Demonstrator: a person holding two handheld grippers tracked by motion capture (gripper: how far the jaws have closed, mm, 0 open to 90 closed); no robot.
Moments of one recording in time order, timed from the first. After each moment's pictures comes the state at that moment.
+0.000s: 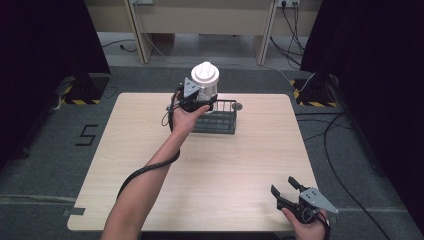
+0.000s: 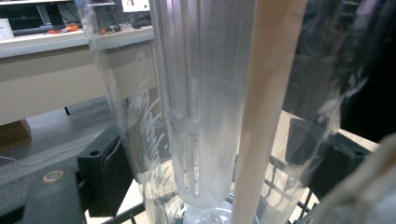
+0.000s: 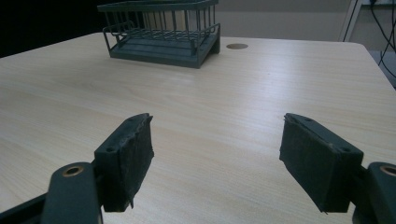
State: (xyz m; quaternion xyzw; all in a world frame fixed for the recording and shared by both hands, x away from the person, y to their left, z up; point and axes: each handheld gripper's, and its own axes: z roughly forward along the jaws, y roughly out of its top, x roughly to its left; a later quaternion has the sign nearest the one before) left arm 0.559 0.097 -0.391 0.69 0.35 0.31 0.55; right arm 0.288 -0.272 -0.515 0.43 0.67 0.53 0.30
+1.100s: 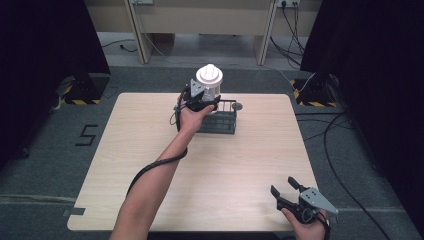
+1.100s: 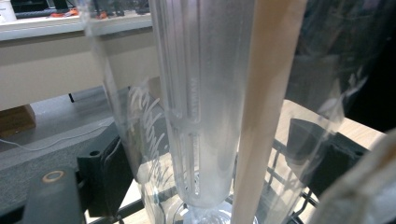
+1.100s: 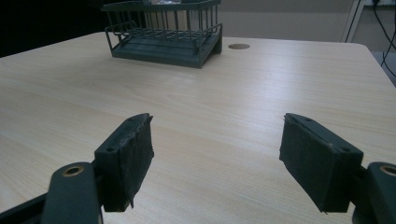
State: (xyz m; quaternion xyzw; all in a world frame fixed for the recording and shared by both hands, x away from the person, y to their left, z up) left arm 0.581 0.083 -0.412 0.69 0.37 0.31 0.54; right arm 0.288 -0.272 -0.515 0.43 0.67 0.52 0.30
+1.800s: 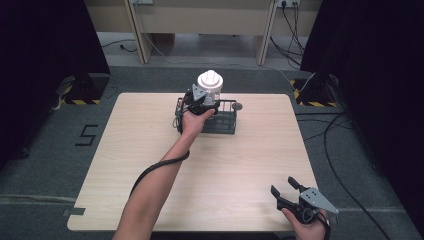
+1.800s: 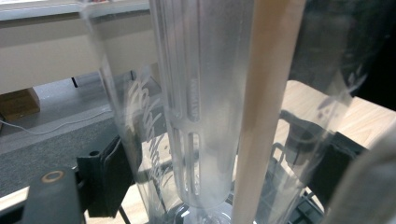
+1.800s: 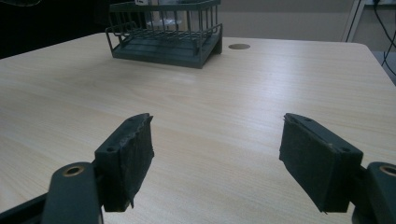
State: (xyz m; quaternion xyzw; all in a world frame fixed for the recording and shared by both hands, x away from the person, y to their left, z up) left arm 0.586 0.078 -0.436 0.70 0.39 0.30 0.51; right arm 0.288 -0.272 -0.515 0.43 0.67 0.53 0.30
